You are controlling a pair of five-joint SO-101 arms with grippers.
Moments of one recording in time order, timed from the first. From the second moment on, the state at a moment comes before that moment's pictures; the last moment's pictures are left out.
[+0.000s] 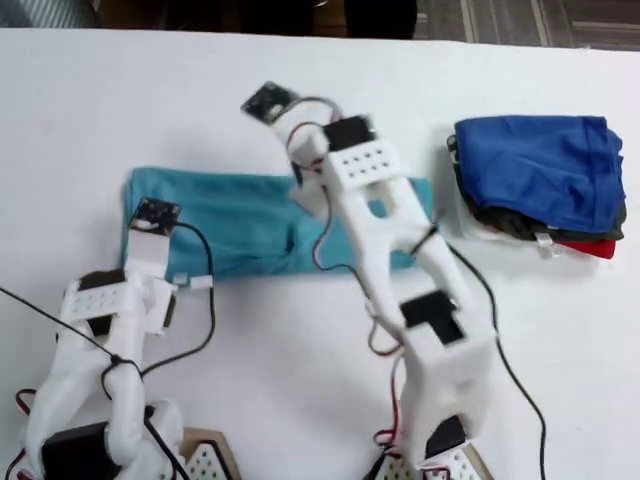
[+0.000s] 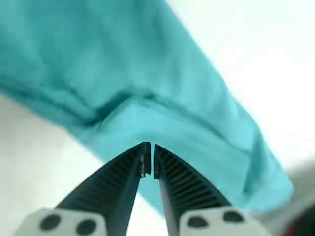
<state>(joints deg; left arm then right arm) -20.9 -24.4 63.6 48.2 -22.0 -25.1 19.1 -20.0 84.3 30.4</state>
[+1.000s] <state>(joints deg) -24.4 -16.4 26.3 70.0 -22.0 1.0 -22.7 64.1 45.5 30.3</state>
